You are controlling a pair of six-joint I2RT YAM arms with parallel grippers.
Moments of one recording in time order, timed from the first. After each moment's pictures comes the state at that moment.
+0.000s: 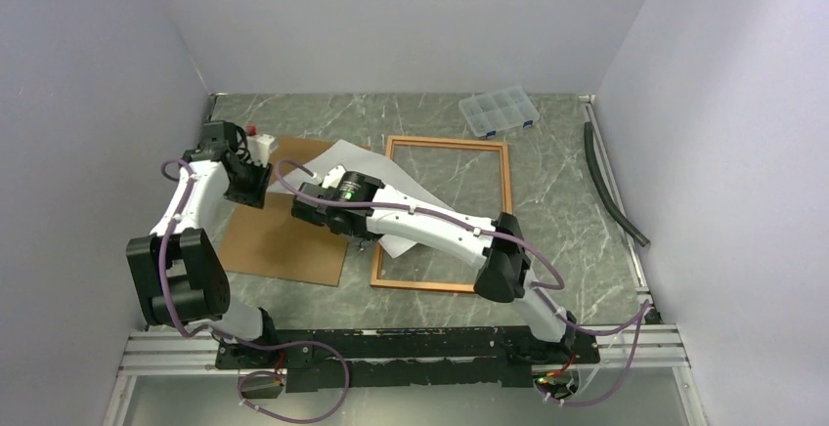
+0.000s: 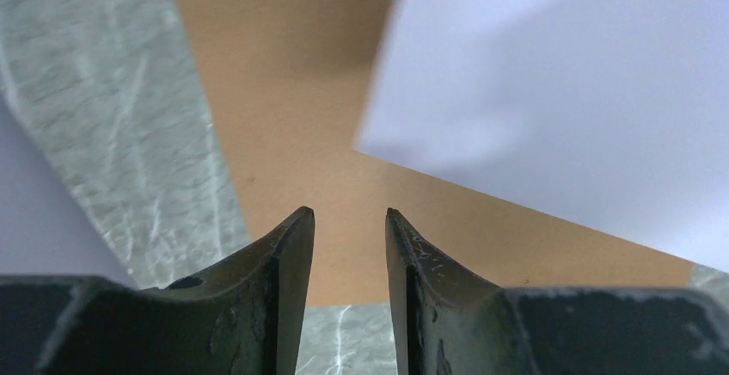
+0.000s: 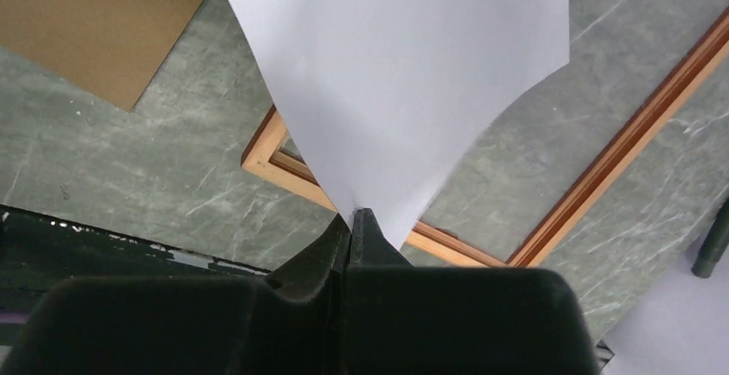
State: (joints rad) left arm 0.19 1.48 1.15 -0.80 0.12 0.42; right arm 1.23 2.18 2.26 -1.47 0.48 0.58
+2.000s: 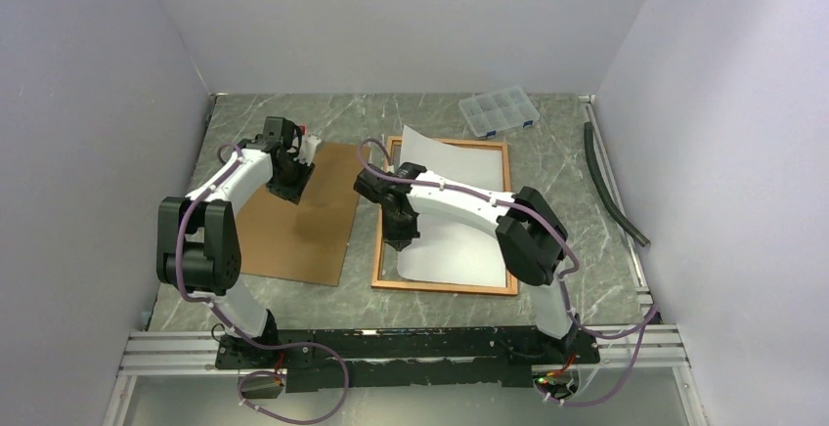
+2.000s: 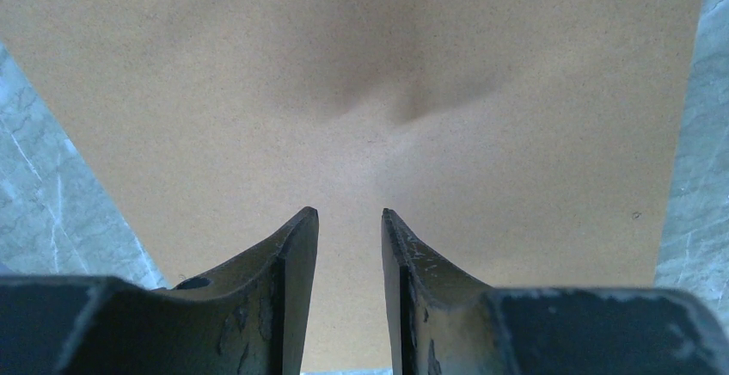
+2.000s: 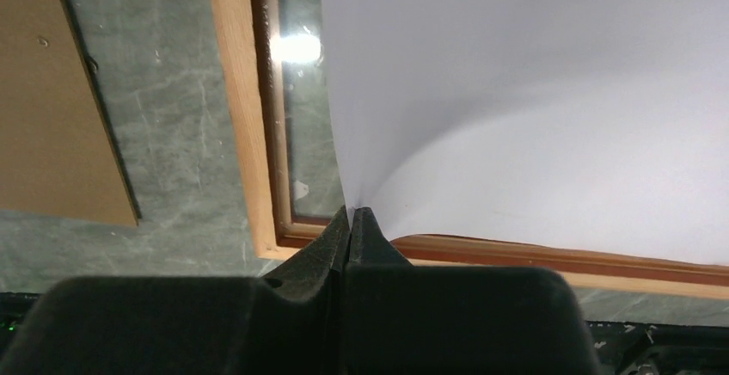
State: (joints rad) left arm -0.10 1.66 1.18 -0.69 0.00 0.30; right arm 0.96 2.00 1.62 -1.03 0.11 0.96
